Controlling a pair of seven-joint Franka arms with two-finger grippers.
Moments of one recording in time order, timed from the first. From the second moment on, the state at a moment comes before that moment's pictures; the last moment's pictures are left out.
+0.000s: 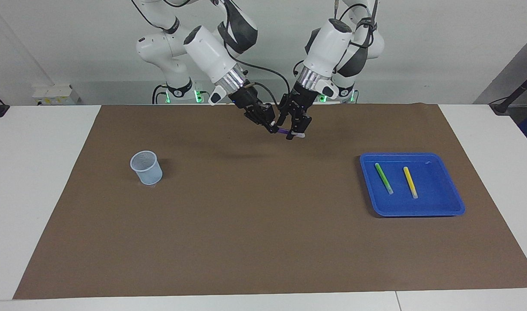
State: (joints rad) left arm -0.19 -0.19 -0.45 -2.23 -0.42 2.53 -2.18; right arm 0.45 -0.08 0.18 -2.17 0.81 2.72 0.74
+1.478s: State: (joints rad) left arm -0.19 -0.18 -0.45 -2.22 -0.42 2.51 -2.14; right arm 0.45 -0.07 0.18 -2.16 0.81 2.67 0.74
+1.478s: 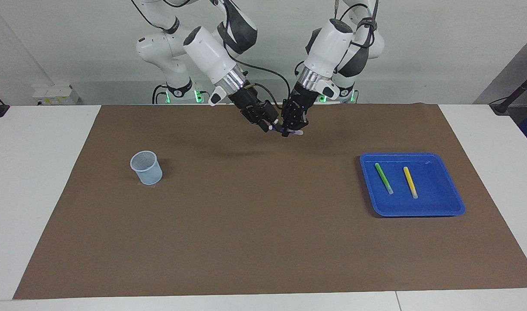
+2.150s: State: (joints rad) left arm -0.02 -0.19 -0.43 -2.10 -0.35 1.99 -1.10; right arm 0.22 -0.10 0.17 -2.12 0.48 2.18 0.54
